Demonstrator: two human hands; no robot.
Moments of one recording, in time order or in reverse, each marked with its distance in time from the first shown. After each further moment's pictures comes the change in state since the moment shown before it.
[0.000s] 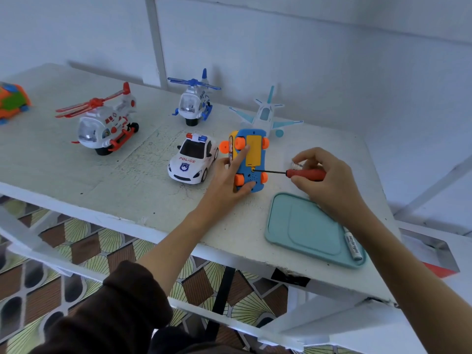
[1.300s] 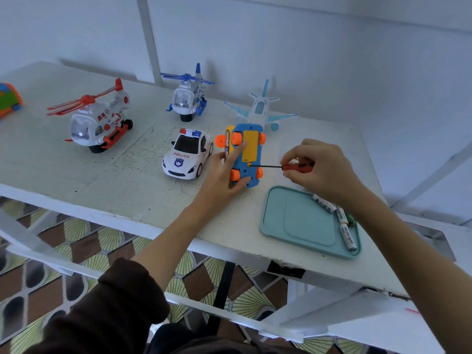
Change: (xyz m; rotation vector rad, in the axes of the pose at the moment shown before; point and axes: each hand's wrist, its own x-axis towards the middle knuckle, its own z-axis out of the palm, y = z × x) left_hand -0.001 0.006 -0.001 0.010 -0.026 -0.011; right_hand 0.014 0.006 -0.010 -0.329 -0.099 -0.226
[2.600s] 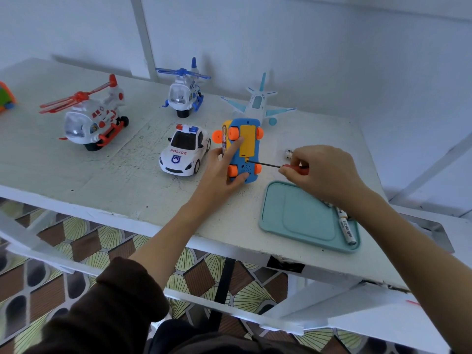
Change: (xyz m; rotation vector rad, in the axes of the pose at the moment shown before) left_hand 0.000 -0.003 0.002 -0.011 0.002 0.015; right_hand -0.005 0.000 0.001 -0.378 -0.074 0.013
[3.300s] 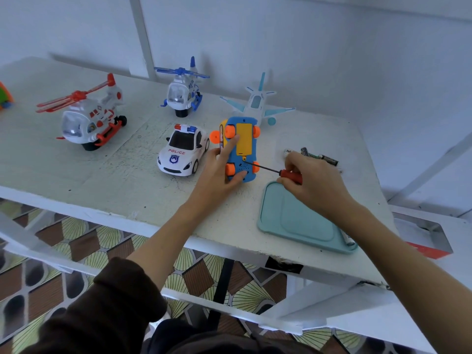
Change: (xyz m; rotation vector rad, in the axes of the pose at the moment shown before) left_hand 0.000 0.005 -0.003 0.018 -0.008 -0.072; right_hand -0.011 -0.001 0.021 0.188 0.019 -0.015
